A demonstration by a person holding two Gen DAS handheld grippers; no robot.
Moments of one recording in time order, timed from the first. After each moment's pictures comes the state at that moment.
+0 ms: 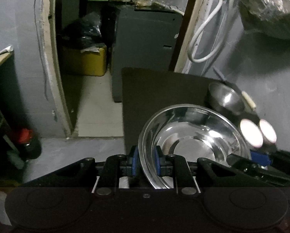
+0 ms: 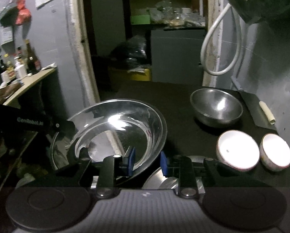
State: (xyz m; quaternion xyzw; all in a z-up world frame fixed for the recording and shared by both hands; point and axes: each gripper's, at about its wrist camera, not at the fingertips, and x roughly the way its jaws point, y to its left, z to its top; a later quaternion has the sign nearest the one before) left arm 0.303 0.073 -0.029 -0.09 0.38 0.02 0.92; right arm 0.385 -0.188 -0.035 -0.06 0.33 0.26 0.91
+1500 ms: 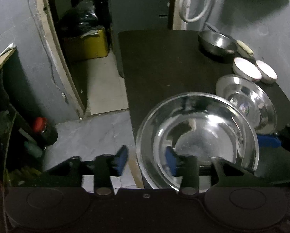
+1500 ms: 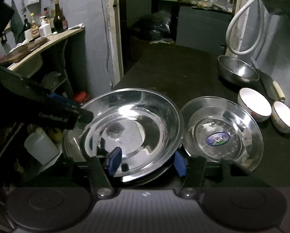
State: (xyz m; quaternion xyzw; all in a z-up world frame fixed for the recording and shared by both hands) left arm 0.232 0.044 -0.057 -0.02 0.45 0.02 0.89; right arm 0.295 -0.184 -0.059 -0.13 0.39 0.30 0.86
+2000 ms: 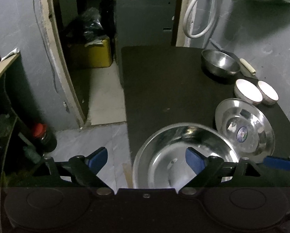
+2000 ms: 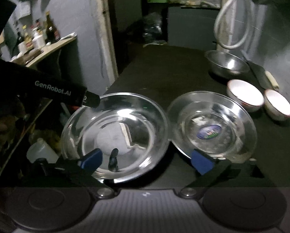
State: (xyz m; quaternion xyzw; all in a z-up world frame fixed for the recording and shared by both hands) left arm 0.254 0.035 -0.043 -0.03 0.42 0.03 0.91; right arm 0.300 -0.217 -0.058 -0.07 0.39 0.27 0.88
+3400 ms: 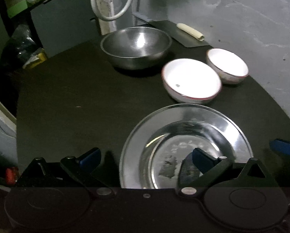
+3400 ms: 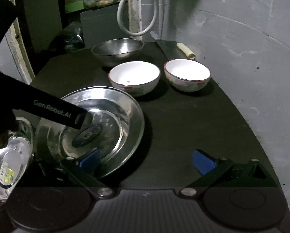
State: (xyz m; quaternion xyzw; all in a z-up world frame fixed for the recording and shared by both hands) left arm 0.385 -0.105 -0.088 0.08 0.47 -0.13 0.87; right arm 0.374 -0.316 -0.098 -0.01 0.40 0.07 0.92
